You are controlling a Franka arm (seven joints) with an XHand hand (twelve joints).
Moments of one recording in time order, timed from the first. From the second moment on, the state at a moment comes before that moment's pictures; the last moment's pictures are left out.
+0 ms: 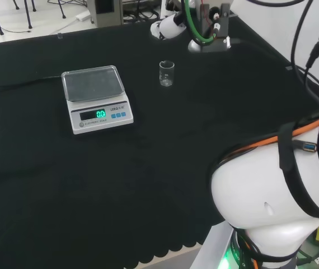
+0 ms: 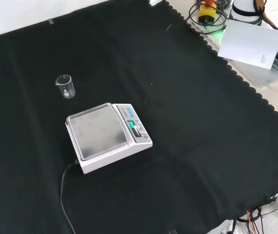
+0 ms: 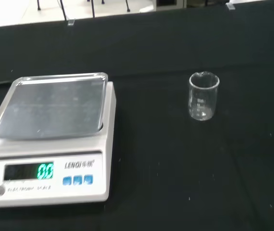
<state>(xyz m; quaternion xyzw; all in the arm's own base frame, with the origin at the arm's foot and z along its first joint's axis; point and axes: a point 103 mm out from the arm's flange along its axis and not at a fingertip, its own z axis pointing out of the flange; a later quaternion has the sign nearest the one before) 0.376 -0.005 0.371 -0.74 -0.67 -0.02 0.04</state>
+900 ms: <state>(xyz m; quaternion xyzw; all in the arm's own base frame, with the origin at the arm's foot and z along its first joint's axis) 0.479 0.001 0.273 -0.72 -0.68 0.04 0.08</state>
